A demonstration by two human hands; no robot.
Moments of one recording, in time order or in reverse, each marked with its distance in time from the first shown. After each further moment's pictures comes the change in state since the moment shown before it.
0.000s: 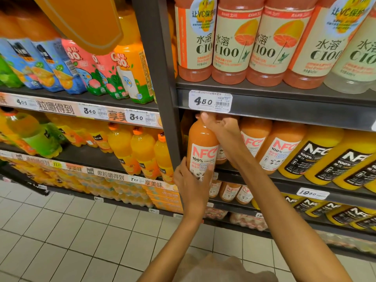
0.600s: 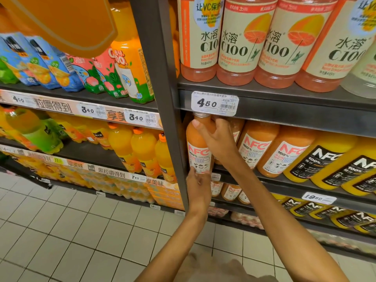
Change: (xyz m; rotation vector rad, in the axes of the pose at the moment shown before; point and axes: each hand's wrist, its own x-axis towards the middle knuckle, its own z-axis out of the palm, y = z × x) left_hand 0.010 -0.004 0.017 -0.402 -0.147 -0.224; right_hand 0.015 0.016 0.018 -0.300 0.010 -0.208
